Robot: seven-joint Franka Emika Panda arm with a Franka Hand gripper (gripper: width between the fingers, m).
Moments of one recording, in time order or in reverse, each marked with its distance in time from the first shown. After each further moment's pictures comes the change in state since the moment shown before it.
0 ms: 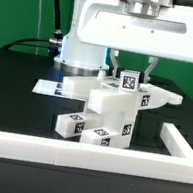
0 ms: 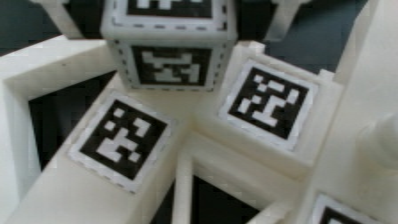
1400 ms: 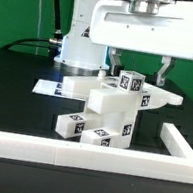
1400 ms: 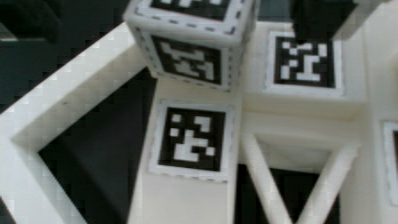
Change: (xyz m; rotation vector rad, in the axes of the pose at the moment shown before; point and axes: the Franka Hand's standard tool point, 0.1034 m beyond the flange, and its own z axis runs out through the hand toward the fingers) arm -0.001 -0.010 -0.003 0.013 0.002 0.107
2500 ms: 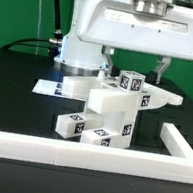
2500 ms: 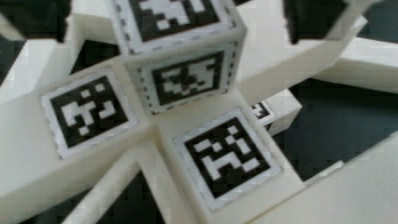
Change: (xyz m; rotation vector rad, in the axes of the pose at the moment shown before) arm 0.004 0.005 0.000 -0.020 0.003 -0.805
